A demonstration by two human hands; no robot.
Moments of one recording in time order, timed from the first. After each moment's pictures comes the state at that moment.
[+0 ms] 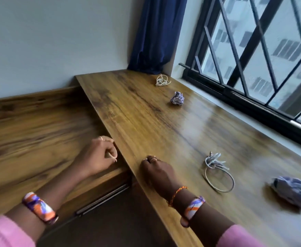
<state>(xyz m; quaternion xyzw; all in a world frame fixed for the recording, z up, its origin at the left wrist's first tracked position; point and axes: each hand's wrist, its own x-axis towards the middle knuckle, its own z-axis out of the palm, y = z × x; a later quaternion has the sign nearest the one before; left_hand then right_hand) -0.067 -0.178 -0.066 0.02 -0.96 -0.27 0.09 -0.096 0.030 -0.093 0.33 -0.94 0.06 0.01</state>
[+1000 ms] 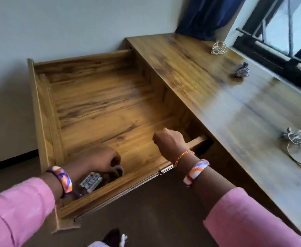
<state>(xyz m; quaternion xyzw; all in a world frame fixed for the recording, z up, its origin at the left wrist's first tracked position) 0.044 -0.388 -0.142 -0.05 -0.96 -0.08 -0.27 -0.030 -0.191 -0.098 0.28 -0.95 0.05 -0.10</state>
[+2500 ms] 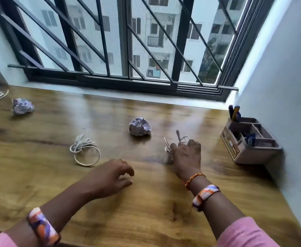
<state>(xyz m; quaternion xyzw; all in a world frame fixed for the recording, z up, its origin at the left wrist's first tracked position) -0.042 0.131 -0.062 -0.51 -0.83 -0.16 -0.13 0.061 0.334 -0.062 -0.29 -0.95 -0.07 0.01</state>
